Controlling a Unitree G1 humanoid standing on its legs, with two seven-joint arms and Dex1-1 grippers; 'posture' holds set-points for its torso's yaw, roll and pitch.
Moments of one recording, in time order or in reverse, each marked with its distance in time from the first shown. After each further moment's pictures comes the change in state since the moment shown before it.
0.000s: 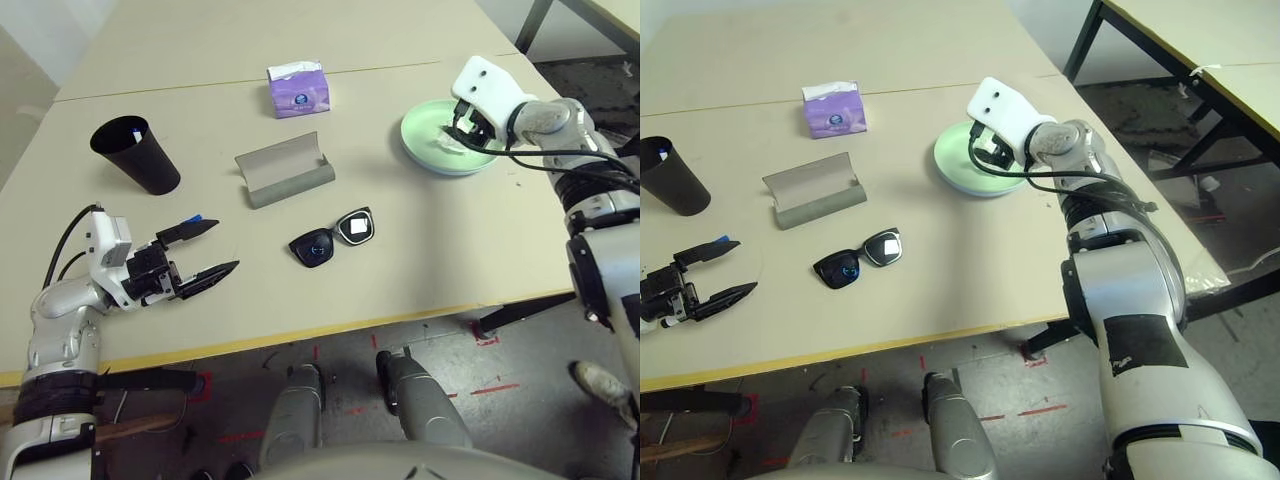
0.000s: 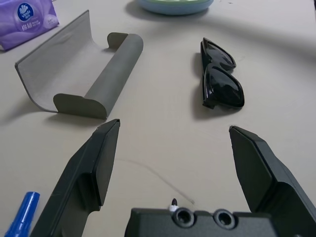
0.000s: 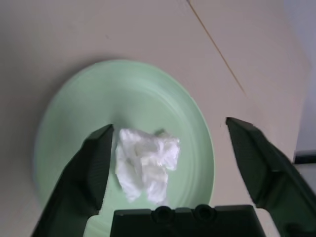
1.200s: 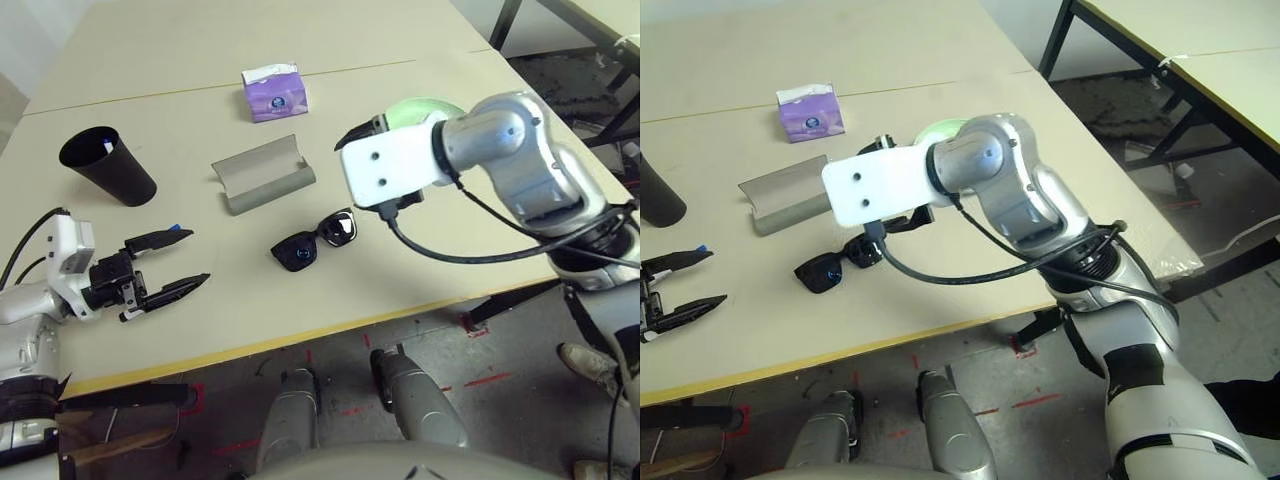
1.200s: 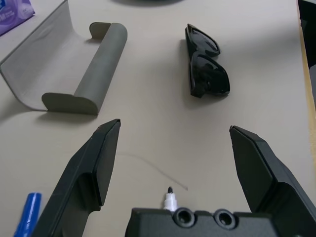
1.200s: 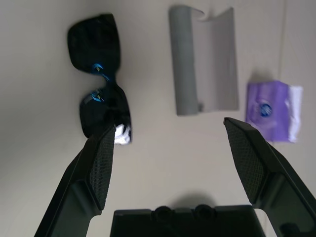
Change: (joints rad) left arm 0.048 0.113 0.071 0.065 -0.018 0.002 -0.137; right arm 0.129 0.120 0.337 -1.086 0.005 0.431 0.433
